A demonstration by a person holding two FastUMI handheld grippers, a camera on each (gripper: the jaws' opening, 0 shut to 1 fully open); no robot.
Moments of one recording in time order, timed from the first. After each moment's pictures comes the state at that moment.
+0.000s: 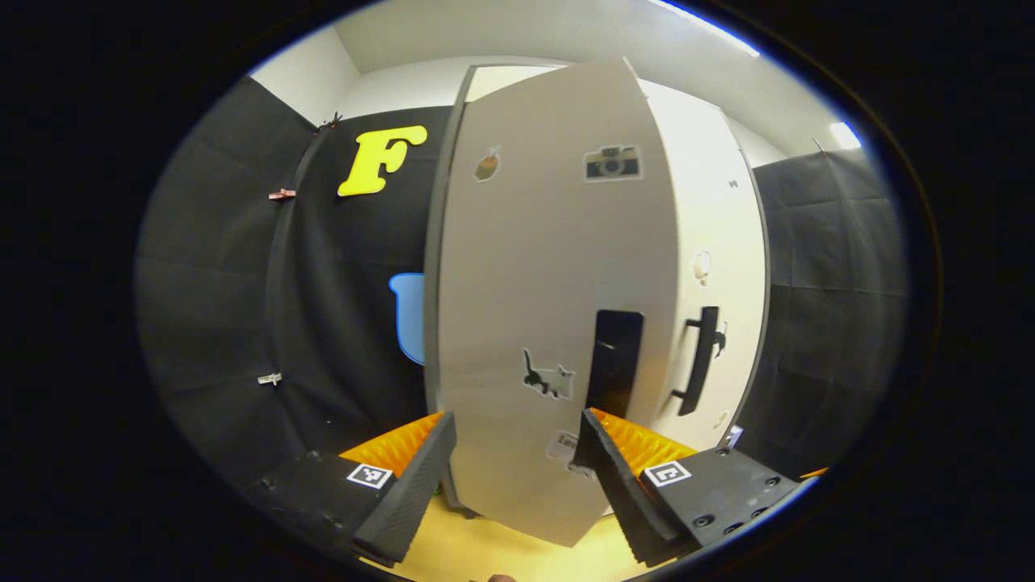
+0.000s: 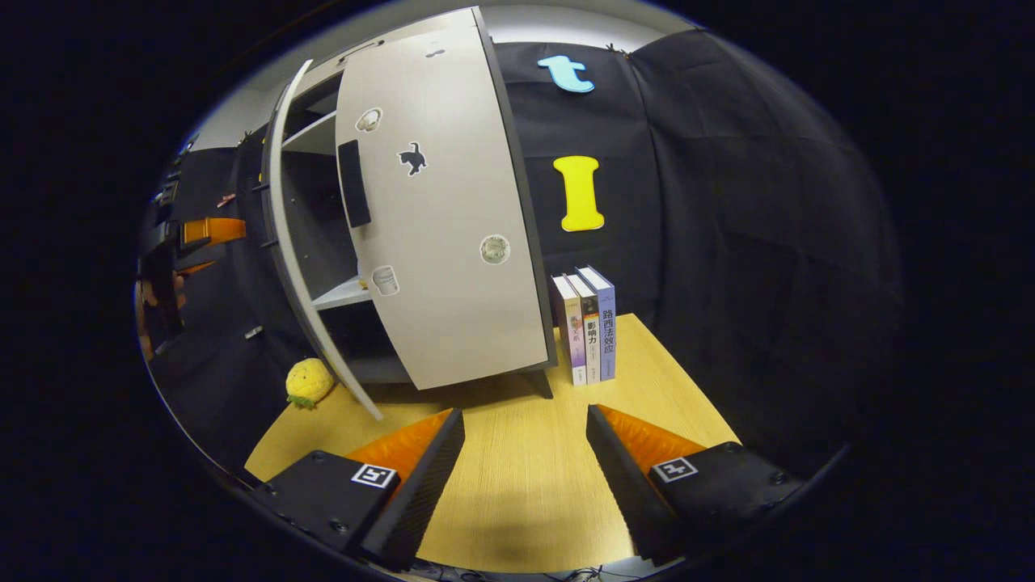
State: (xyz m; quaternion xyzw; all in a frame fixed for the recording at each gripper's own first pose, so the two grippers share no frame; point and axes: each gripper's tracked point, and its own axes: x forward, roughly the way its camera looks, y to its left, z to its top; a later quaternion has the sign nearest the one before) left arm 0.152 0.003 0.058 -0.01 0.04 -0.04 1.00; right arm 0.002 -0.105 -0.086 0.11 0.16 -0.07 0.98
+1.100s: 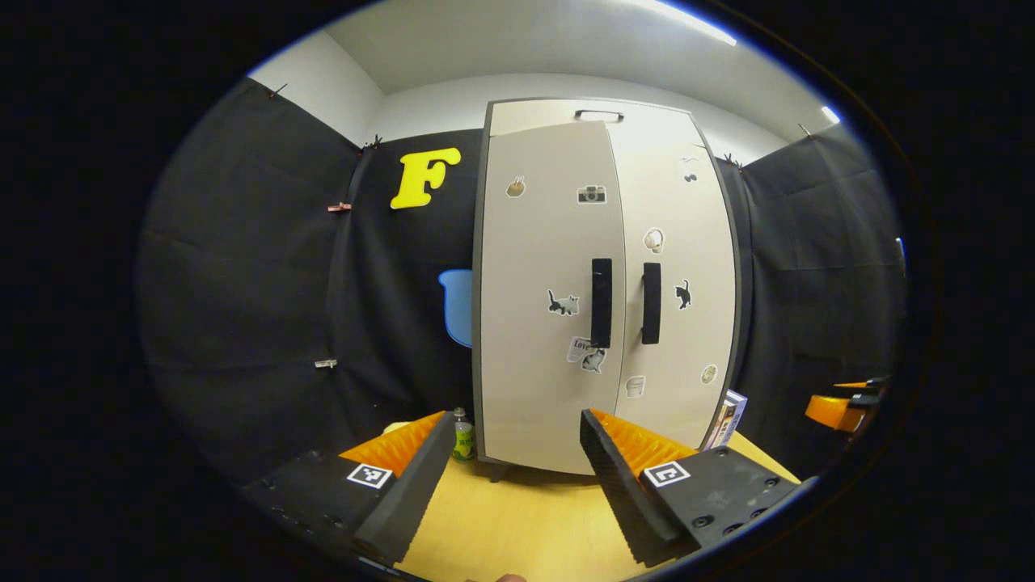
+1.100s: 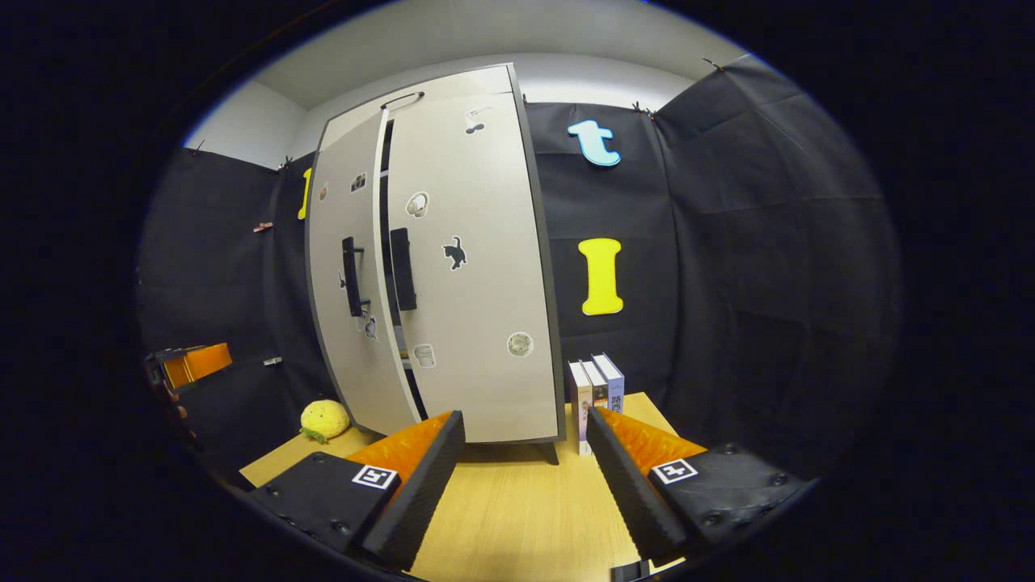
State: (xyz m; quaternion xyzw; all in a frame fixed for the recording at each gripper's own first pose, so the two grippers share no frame) left arm -0.009 0.027 -0.002 0.00 0.02 0.03 1.00; right arm -0.018 -0.079 0.000 0.06 0.03 -0.05 1.00
